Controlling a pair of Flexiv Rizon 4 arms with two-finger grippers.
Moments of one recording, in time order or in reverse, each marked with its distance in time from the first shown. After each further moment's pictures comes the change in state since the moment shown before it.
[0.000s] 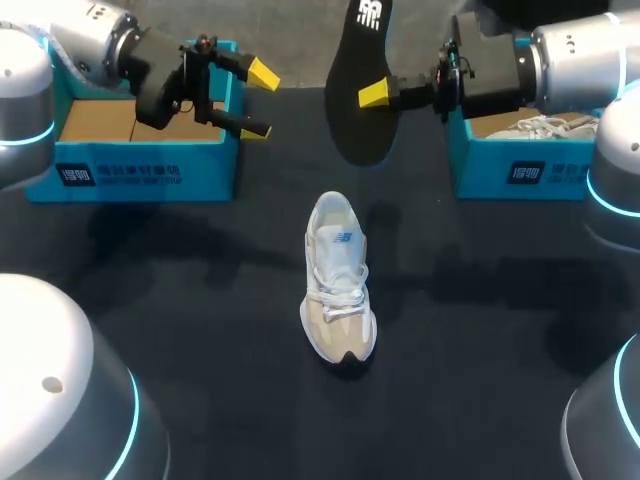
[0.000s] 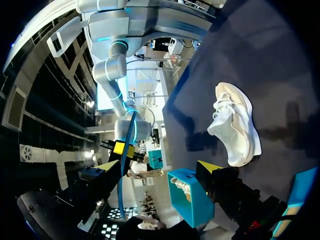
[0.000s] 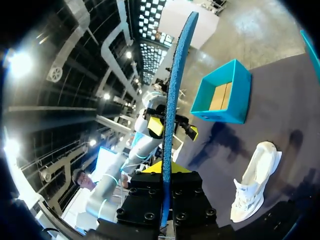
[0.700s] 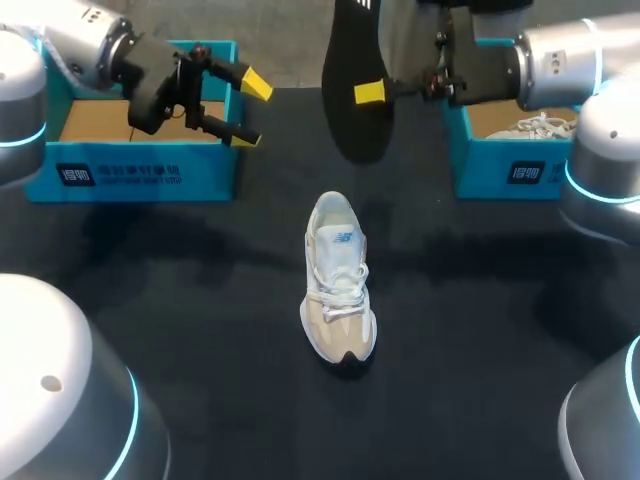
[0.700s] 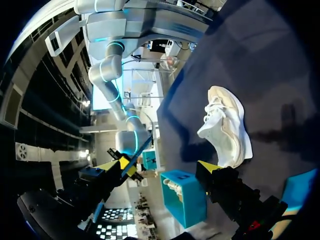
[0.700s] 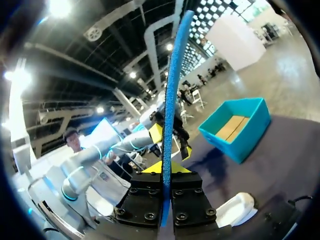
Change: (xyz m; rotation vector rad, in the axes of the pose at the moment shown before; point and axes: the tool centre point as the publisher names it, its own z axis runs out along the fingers) left arm 0.019 -0.006 -0.009 0.012 0.054 -0.020; right arm -0.038 0.031 0.010 0.002 0.096 -0.476
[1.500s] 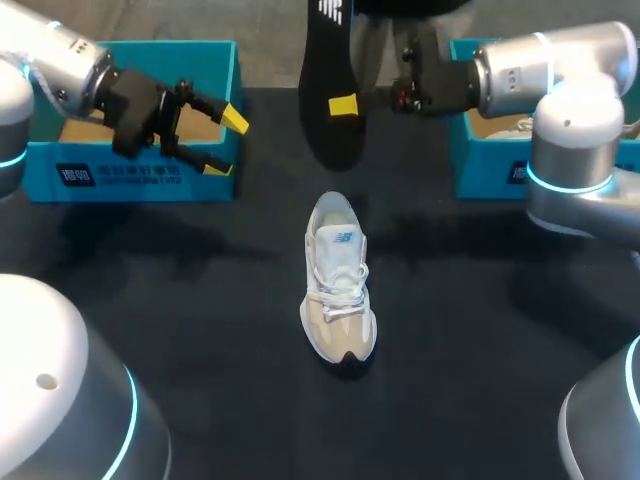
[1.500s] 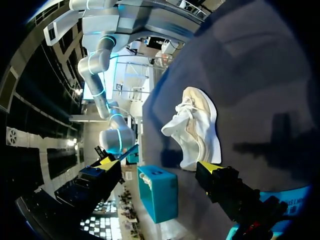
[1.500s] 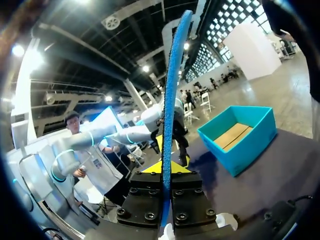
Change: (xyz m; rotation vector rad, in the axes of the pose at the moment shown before) left arm 0.084 0.003 -0.024 -0.048 0.086 -0.109; right arm -0.054 -0.012 0.038 0.018 0.055 -0.128
